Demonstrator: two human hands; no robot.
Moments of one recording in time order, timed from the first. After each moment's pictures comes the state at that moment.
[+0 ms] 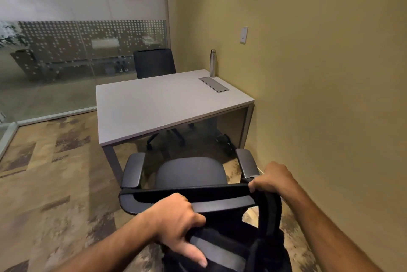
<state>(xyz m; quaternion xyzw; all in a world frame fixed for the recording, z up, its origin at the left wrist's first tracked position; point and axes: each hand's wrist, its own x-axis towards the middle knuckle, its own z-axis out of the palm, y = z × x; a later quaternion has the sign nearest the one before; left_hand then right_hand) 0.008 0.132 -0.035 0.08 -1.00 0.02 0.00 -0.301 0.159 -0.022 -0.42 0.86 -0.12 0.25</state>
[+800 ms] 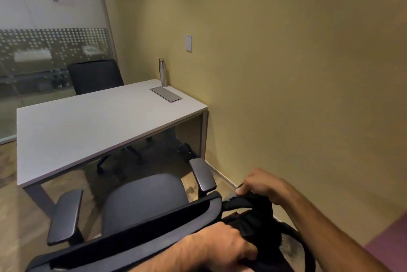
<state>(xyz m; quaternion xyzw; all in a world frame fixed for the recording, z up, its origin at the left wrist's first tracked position) -0.178 0.198 -0.062 -0.06 -0.99 -0.12 0.03 -0.371 0.218 -0.007 -0.38 0.80 -0.25 0.40</state>
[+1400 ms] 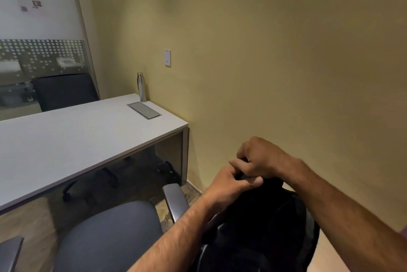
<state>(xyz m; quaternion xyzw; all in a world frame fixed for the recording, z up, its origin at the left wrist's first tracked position) -0.347 0.161 -0.001 0.16 -0.67 -0.70 0.18 -0.485 0.217 0.075 -0.65 0.75 -0.11 -0.01</state>
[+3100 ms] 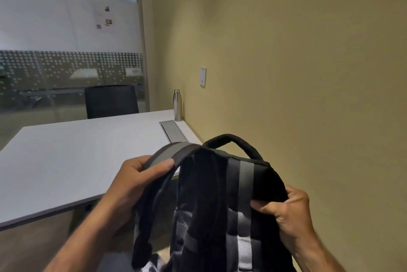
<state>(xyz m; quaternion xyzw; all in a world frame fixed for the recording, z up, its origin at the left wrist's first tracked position) -0.508 -0.038 0.070 0.32 -0.64 -0.57 0.40 -0.792 0.099 0.009 -0.35 0.54 -0.70 0.30</state>
